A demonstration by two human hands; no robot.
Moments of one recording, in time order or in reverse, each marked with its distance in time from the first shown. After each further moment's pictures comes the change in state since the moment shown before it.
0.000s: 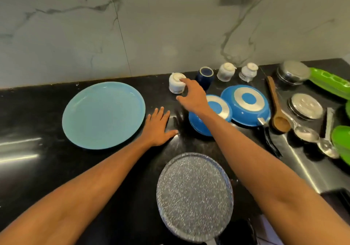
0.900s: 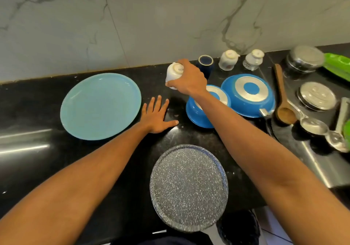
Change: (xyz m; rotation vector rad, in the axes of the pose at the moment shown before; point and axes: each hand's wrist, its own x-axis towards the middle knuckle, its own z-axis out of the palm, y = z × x) left_hand 0.015 0.014 -0.004 0.117 -0.182 -0.122; right_hand 0.010 -0.016 -0.022 -0.039 -0.003 0.090
